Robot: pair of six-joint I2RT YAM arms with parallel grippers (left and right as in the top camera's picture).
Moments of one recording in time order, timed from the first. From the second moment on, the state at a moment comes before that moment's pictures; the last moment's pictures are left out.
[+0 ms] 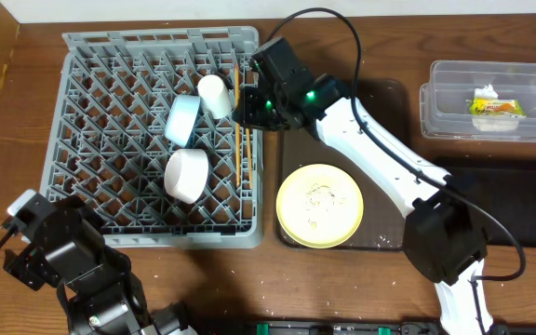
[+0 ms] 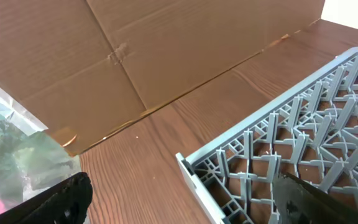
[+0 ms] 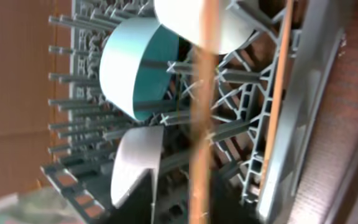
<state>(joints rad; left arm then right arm) 0.52 0.60 0.72 -0.56 -0.58 -0.01 0.70 2.14 1.94 -0.66 -0.38 0.78</state>
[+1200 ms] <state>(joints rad) 0.52 0.60 0.72 -0.56 -0.58 -0.01 0.40 2.05 1.68 -1.19 -0.16 0.35</state>
